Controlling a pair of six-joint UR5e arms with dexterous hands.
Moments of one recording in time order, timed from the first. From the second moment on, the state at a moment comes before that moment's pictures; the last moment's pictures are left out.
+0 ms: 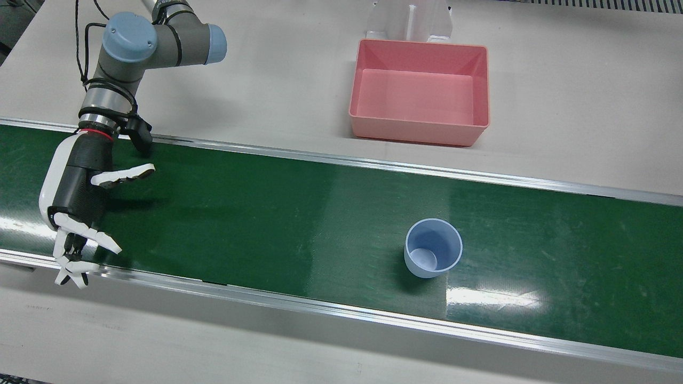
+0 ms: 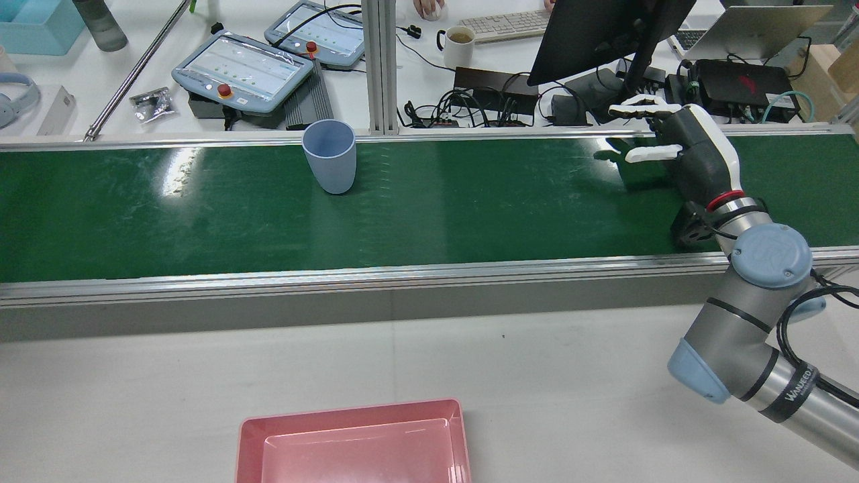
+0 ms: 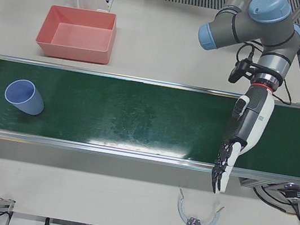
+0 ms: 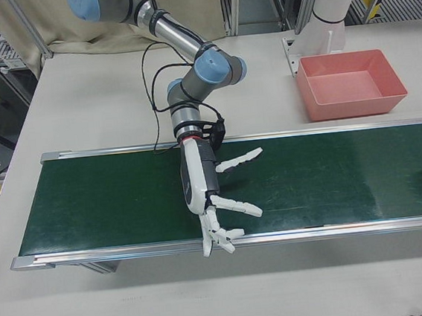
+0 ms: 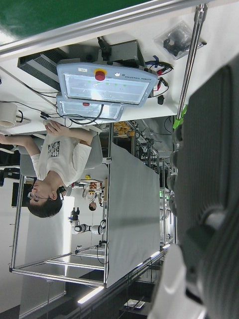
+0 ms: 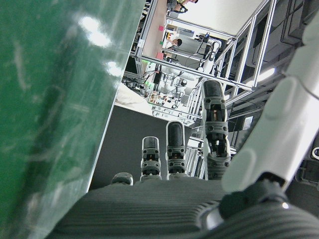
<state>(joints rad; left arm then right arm) -1.41 -1.80 -1.68 0.23 1.81 0.01 0.87 -1.32 1.72 -3.41 -0.94 -0.33</state>
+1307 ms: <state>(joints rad) -1.41 -1.80 -1.68 0.23 1.81 0.01 0.87 -1.32 1.70 -3.41 -0.94 -0.33</state>
